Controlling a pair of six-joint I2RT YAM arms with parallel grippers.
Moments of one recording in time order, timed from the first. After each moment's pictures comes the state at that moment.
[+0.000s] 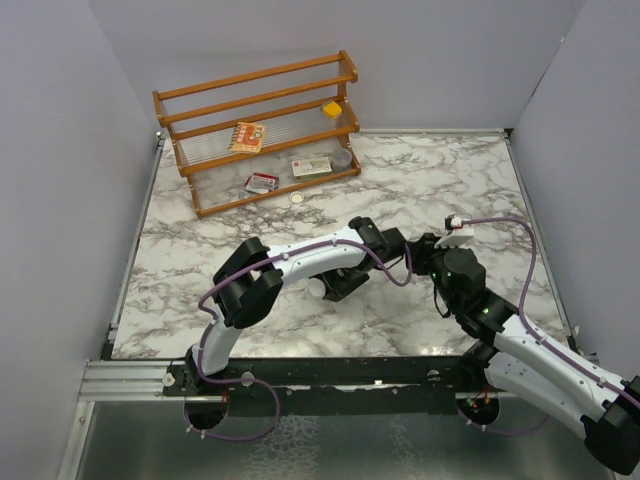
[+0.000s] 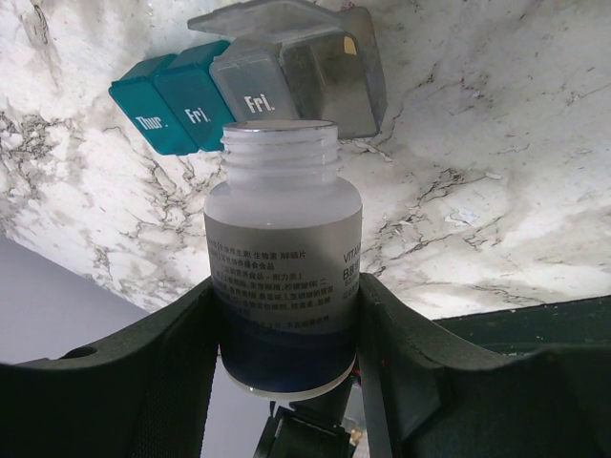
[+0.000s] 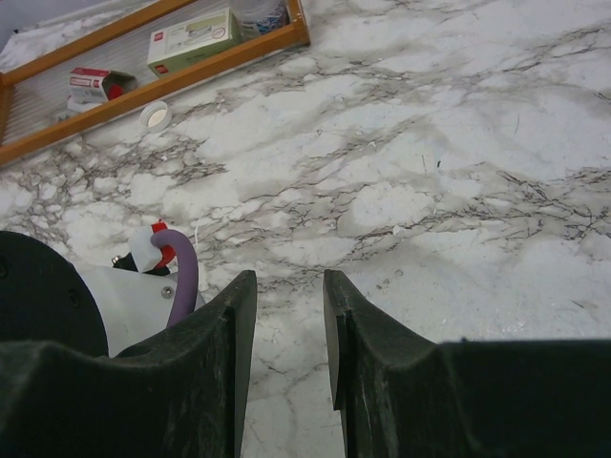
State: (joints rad) left arm -1.06 2.06 1.71 -1.36 -0.30 -0.17; right arm 0.67 0.72 0.40 0.08 0.41 0.42
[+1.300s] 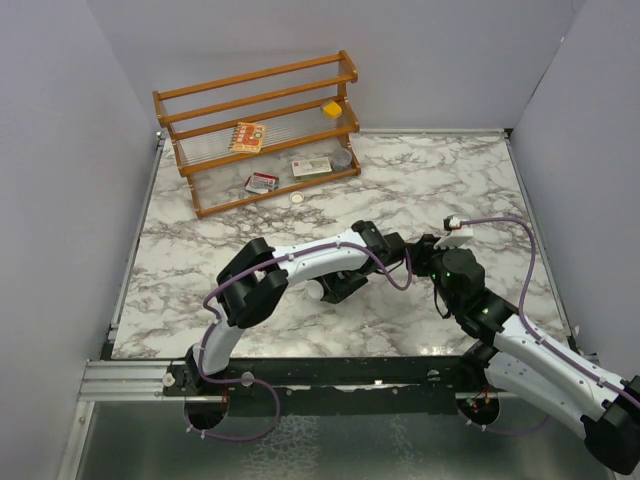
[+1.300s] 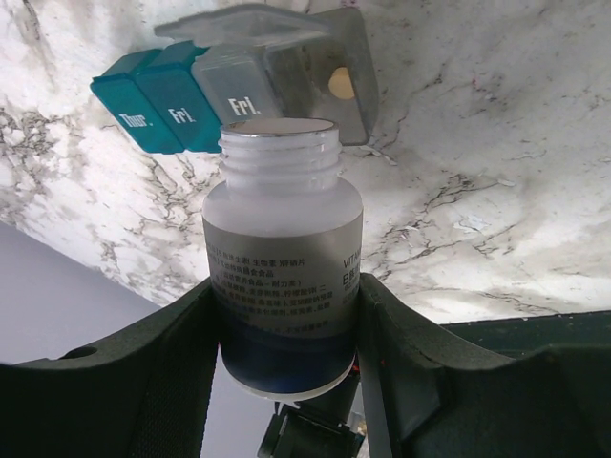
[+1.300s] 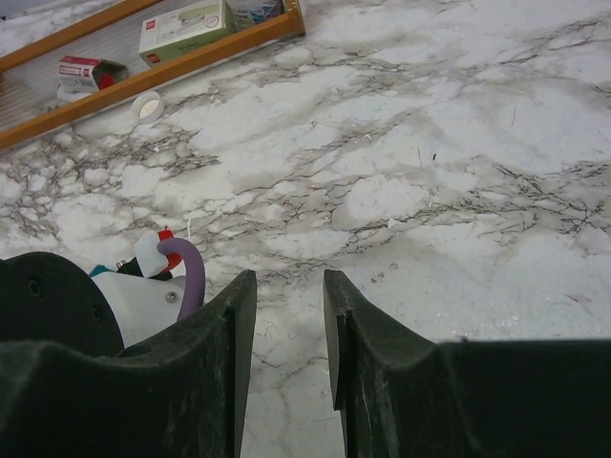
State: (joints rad) left arm -1.07 2.08 1.70 -1.37 -0.32 -0.18; right arm 0.67 0.73 0.40 0.06 0.41 0.42
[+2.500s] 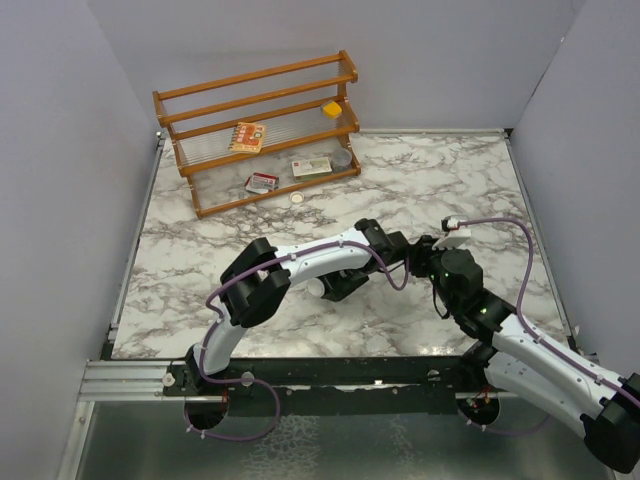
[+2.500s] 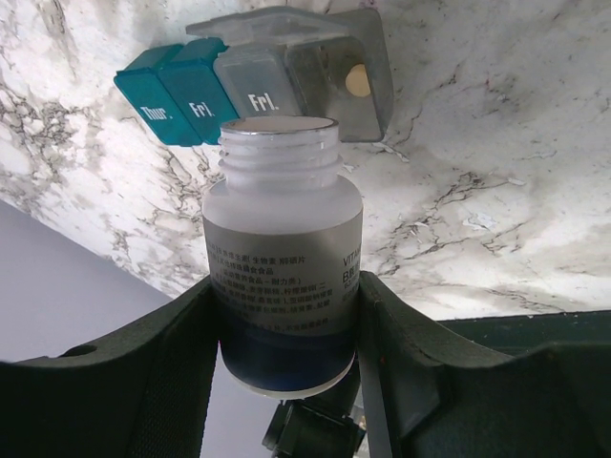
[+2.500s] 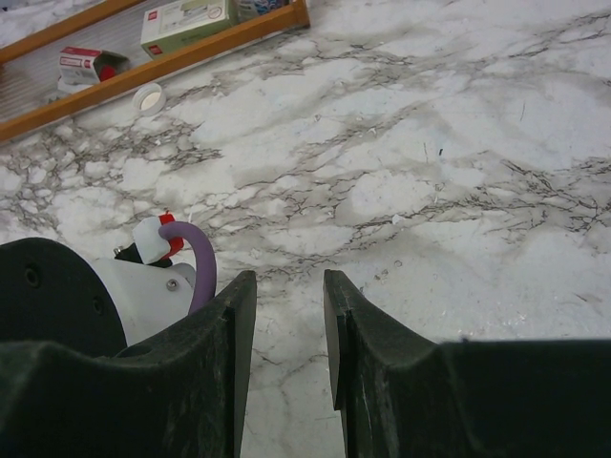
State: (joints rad) left arm -1.08 2.11 1.75 -1.41 -0.36 -0.18; right arm 0.67 0.74 0.38 0.08 0.40 0.42
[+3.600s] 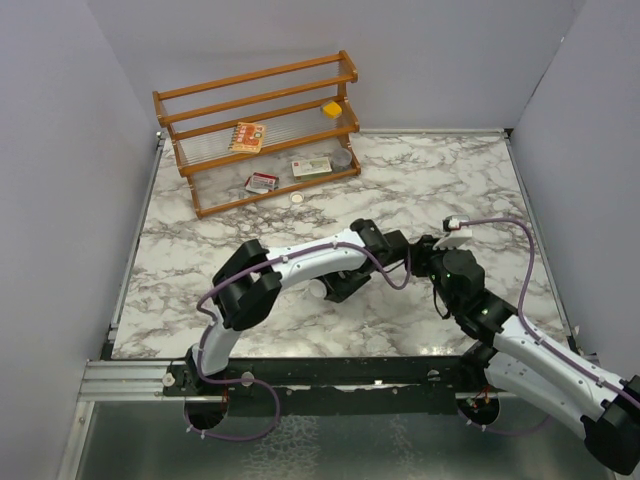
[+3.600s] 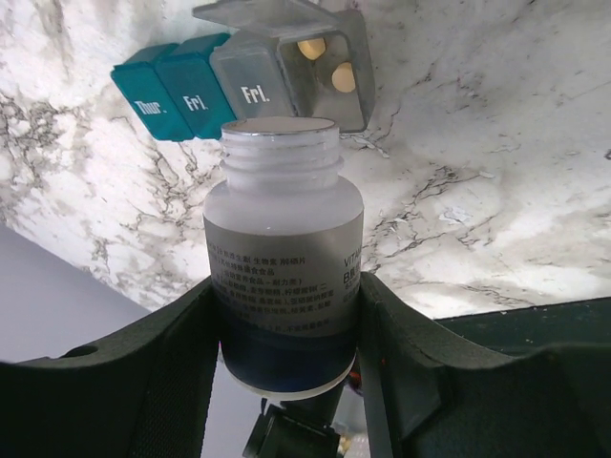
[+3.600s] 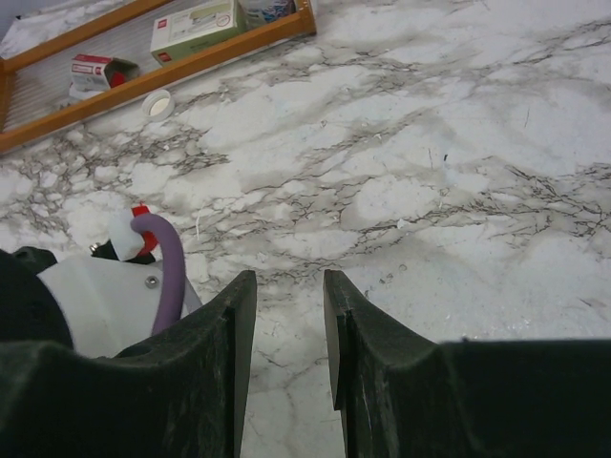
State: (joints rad) left arm -1.08 2.07 1.72 -1.38 -0.33 -0.22; right arm 0.67 0.72 0.38 0.09 0.39 0.42
